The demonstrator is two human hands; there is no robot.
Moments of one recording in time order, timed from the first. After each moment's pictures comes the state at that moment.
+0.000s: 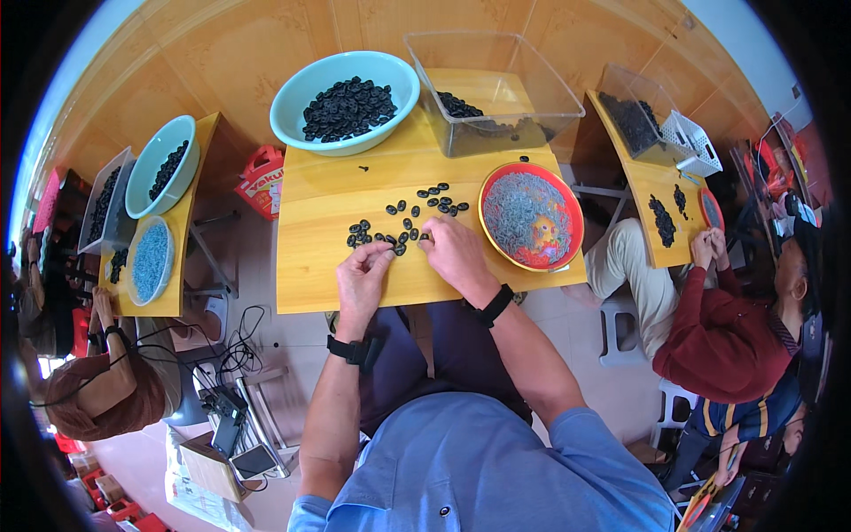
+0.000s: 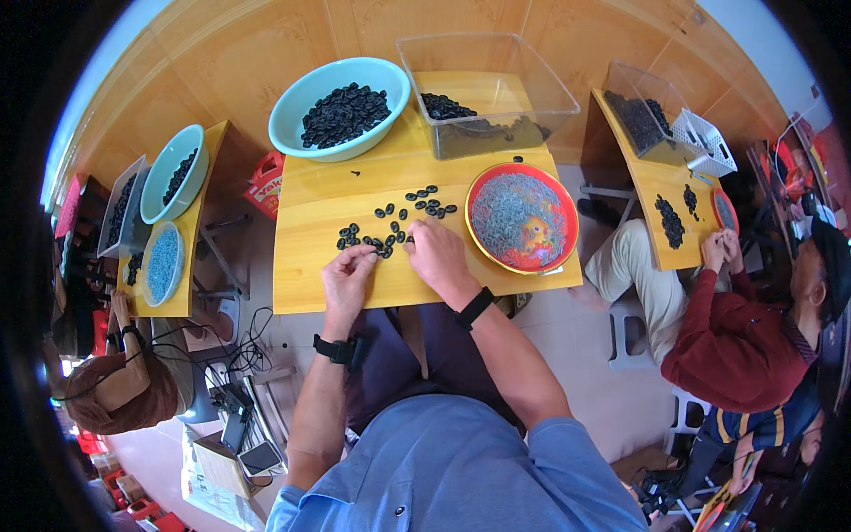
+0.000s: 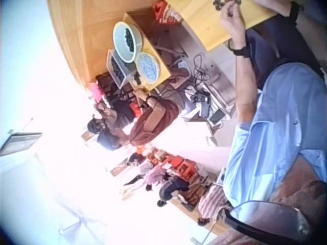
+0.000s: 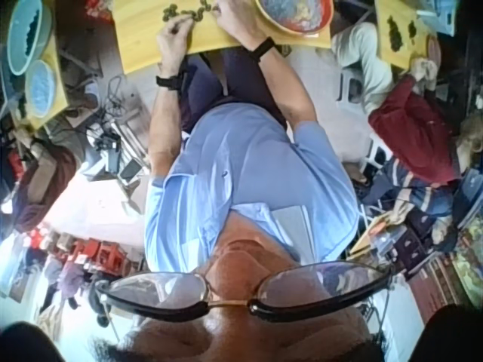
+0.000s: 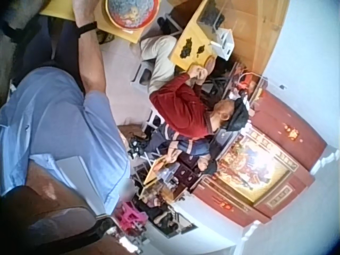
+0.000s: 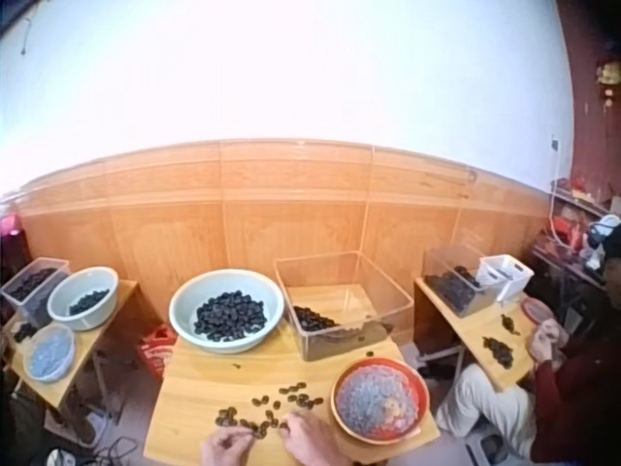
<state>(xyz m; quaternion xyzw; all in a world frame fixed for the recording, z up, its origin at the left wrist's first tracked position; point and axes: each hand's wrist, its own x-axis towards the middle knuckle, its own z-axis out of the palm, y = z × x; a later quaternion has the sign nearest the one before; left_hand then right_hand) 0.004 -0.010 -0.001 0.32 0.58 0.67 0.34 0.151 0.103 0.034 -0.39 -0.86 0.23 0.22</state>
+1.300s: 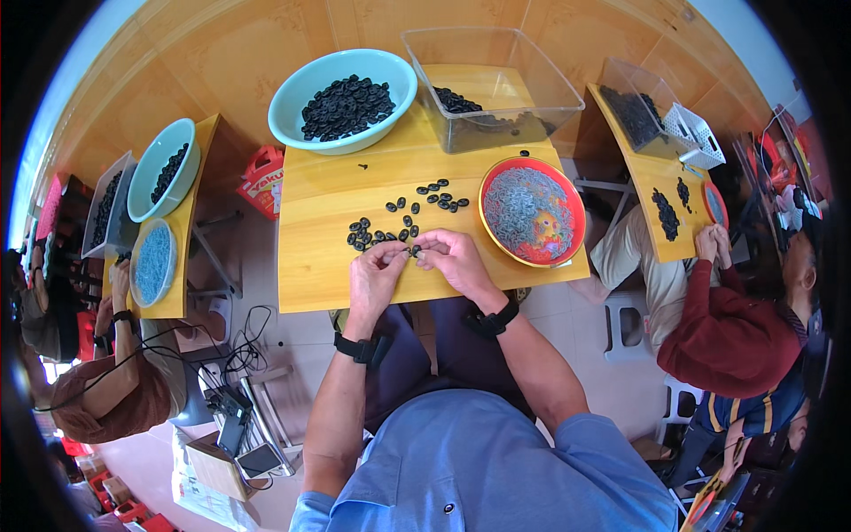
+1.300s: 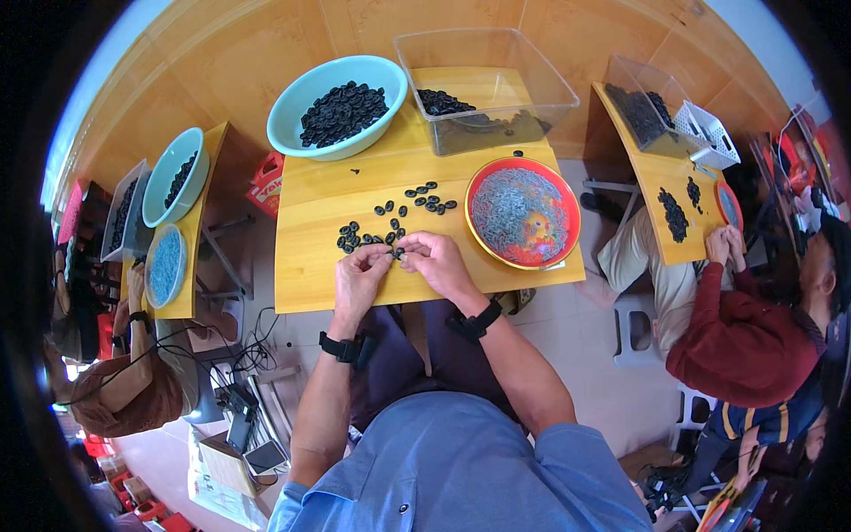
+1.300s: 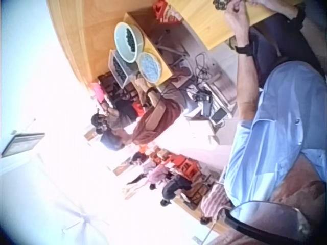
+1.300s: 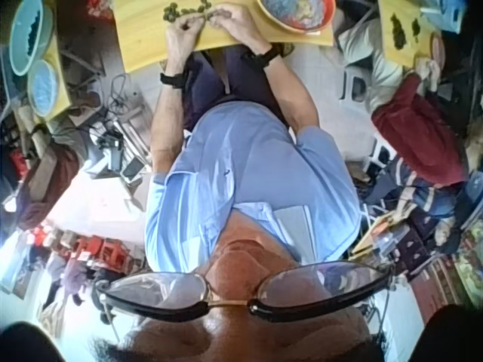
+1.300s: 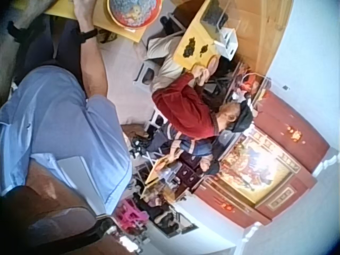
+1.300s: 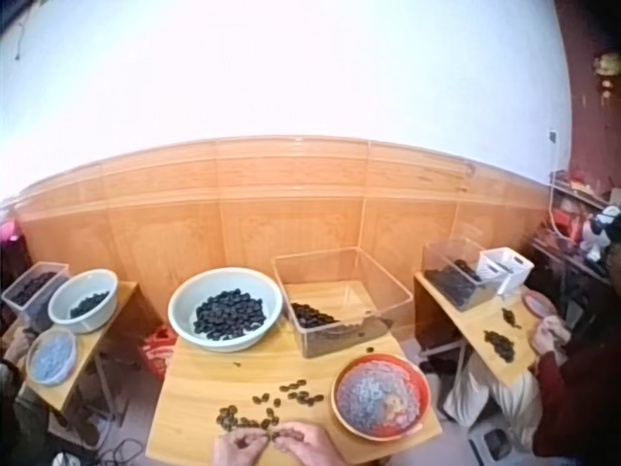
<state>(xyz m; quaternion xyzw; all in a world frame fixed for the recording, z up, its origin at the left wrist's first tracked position) 0.014 -0.003 0.006 0.37 0.66 0.56 0.34 0.163 0.093 0.009 -0.29 -0.60 0.69 0.27</state>
